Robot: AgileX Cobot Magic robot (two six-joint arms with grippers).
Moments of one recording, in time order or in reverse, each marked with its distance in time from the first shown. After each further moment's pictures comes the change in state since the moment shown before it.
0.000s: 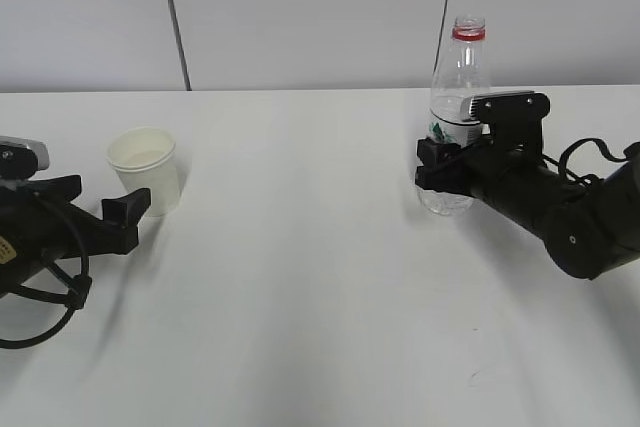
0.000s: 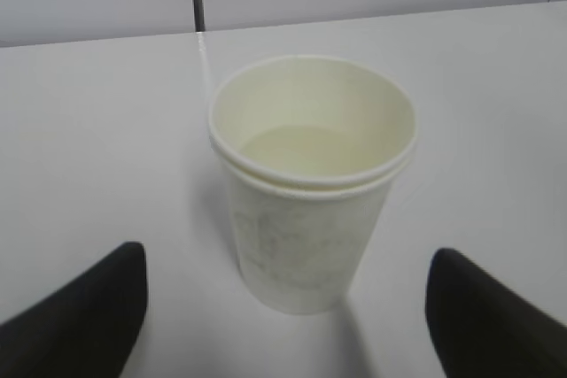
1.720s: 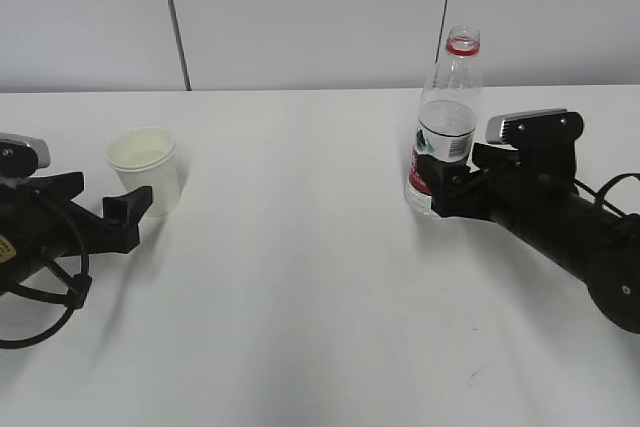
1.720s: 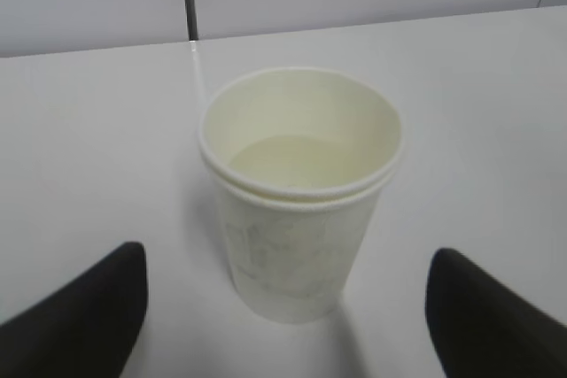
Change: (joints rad) left arm 0.000 -0.010 0.000 0.017 0.000 0.000; right arm 0.000 -0.084 0.204 -0.072 -0.185 0.023
